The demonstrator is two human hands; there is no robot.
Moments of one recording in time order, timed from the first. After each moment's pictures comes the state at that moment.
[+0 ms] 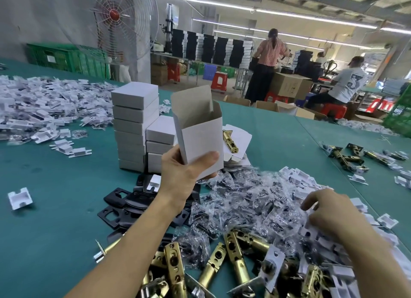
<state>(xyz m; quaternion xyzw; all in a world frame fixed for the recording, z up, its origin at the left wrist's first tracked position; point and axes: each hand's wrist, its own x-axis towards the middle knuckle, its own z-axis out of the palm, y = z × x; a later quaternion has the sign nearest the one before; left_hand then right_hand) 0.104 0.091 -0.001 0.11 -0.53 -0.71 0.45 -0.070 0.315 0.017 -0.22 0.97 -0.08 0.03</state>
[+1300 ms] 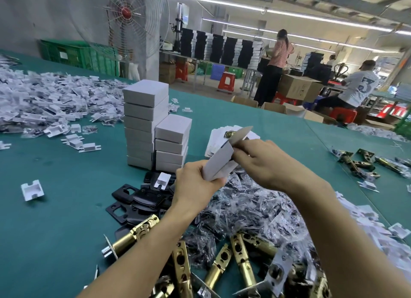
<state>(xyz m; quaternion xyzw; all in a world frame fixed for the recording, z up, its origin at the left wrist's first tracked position) 0.096 0.094 -0.024 0.30 -0.75 -0.45 0.39 -0.001 0.199 0.084 -0.54 0.83 -0.14 0.01</state>
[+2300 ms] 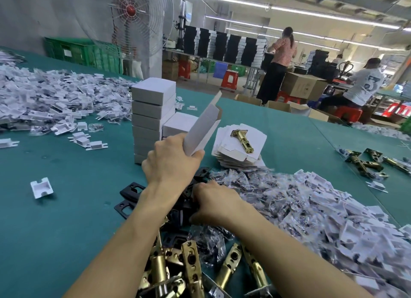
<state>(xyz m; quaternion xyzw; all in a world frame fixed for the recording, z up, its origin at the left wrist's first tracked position) 0.129 0.052 0.010 0.45 -0.78 -0.20 0.39 0.055 0.144 -0.008 -0.56 0.82 0.02 0.09</state>
